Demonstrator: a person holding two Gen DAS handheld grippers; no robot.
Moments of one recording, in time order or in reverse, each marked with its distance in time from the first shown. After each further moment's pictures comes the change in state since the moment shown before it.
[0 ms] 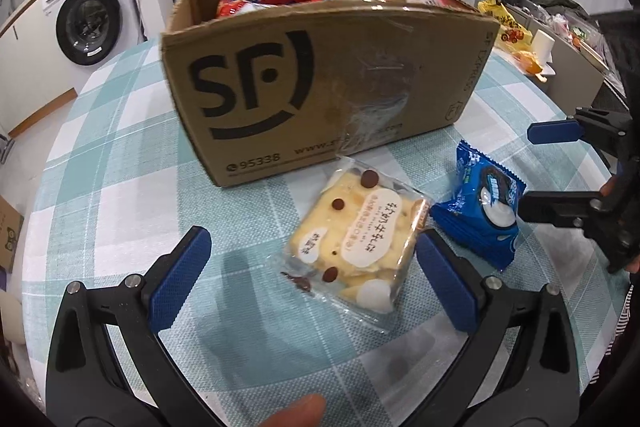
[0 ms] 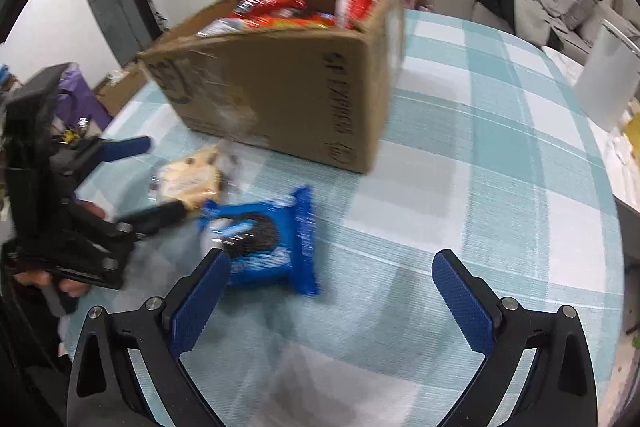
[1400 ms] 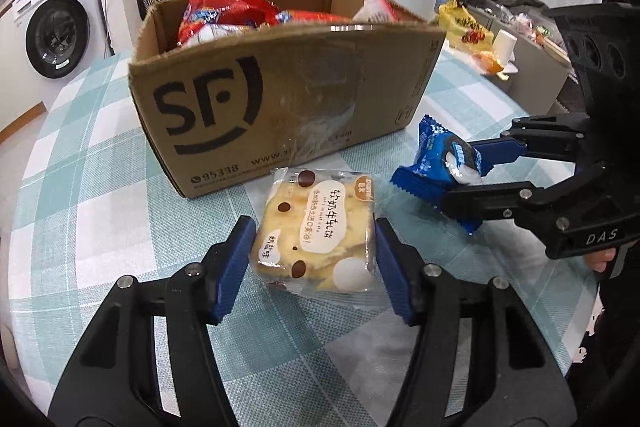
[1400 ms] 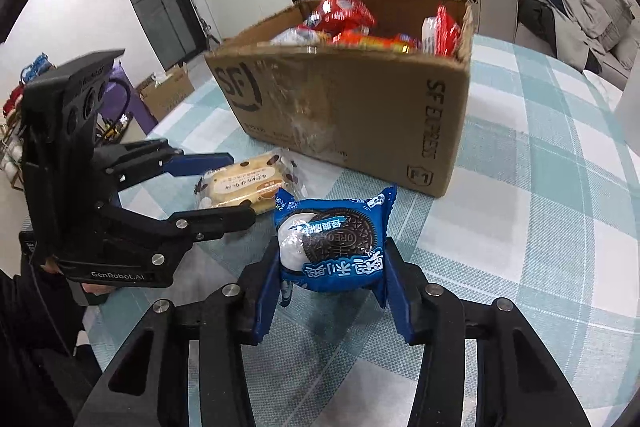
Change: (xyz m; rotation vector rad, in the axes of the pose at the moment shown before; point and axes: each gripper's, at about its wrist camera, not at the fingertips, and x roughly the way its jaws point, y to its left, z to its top) left arm -0.019 -0.004 -0.004 0.041 -0.044 -0.141; right arm 0.000 0.025 0.002 -0.063 -0.066 0.127
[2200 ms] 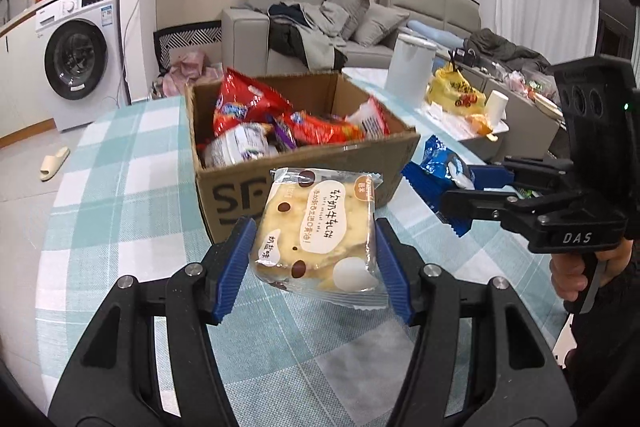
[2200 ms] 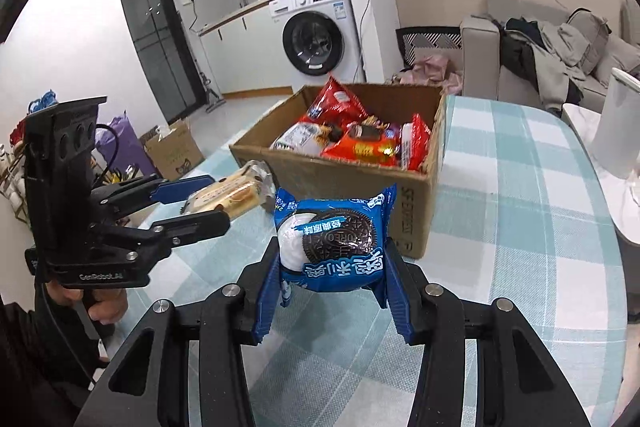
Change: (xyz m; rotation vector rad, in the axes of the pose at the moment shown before) left arm -0.096 0.006 0.023 -0.054 -0.208 -0.002; right arm -0.063 0.009 0.017 0.036 -0.207 -0.018
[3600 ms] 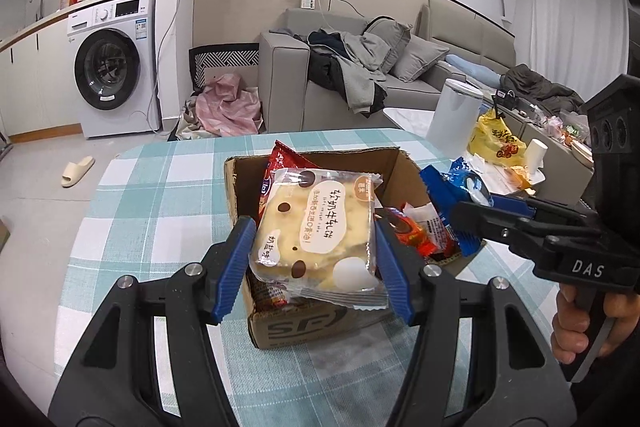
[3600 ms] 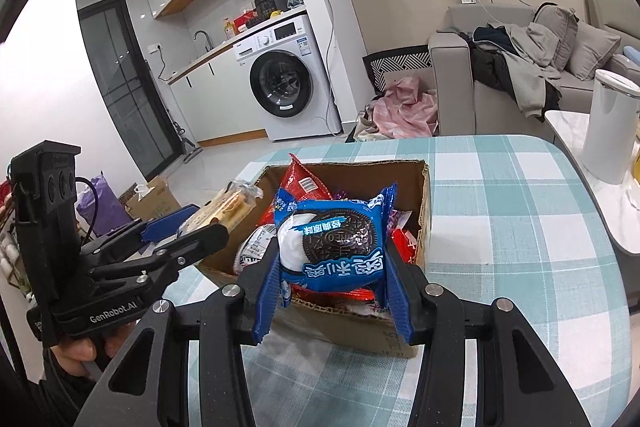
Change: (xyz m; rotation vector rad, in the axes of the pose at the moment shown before) left arm 0.044 0.038 0.085 -0.075 -0.087 0.125; right arm 0.030 -0.016 0.077 0.134 -0.109 -0.054
